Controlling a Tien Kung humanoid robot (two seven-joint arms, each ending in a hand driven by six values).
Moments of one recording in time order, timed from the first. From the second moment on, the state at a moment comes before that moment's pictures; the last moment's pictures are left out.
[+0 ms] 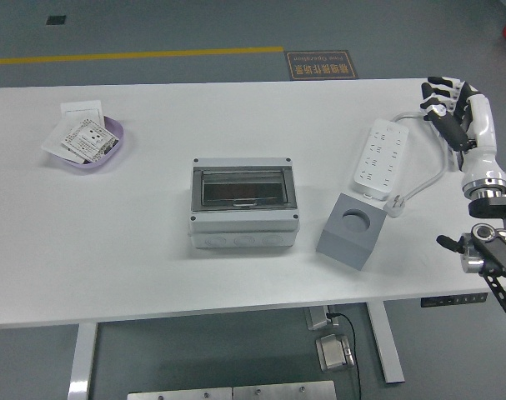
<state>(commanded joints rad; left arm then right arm) 0.04 0.21 -0.54 -0.18 0.84 0.05 0.31 0.28 -0.44 1.20 1.38 -1.00 -0.53 0.25</state>
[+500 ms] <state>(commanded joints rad) 0.05 0.26 -0.69 -0.18 0.88 0.06 0.31 0.30 -0.48 1.22 1.45 -0.72 -0.52 0.23</state>
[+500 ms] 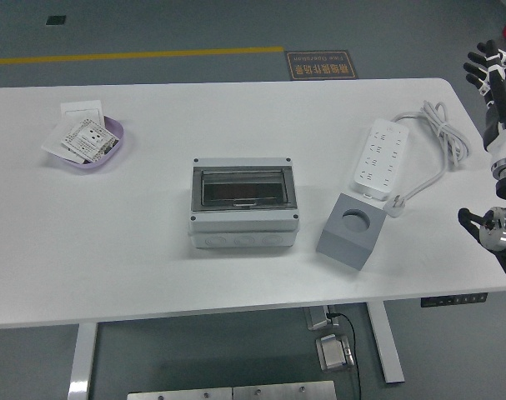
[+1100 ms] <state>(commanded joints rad) 0.05 0.29 -0.74 -0.18 0.90 0.06 0.32 0.33 -0.52 1.16 1.47 -0.74 -0.52 0.15</state>
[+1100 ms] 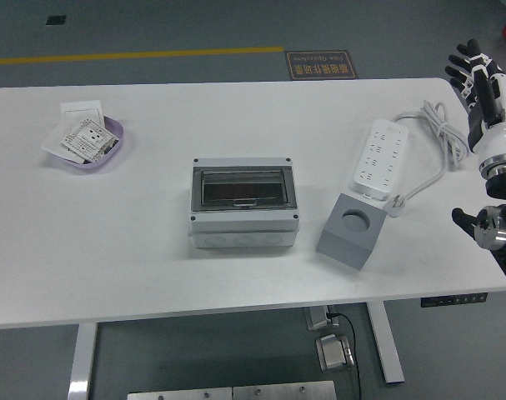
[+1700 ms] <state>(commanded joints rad) 0.05 0.29 -0.73 -0.18 0.89 0.06 0.31 0.43 -0.63 1.07 1.50 -0.71 -0.53 0.07</state>
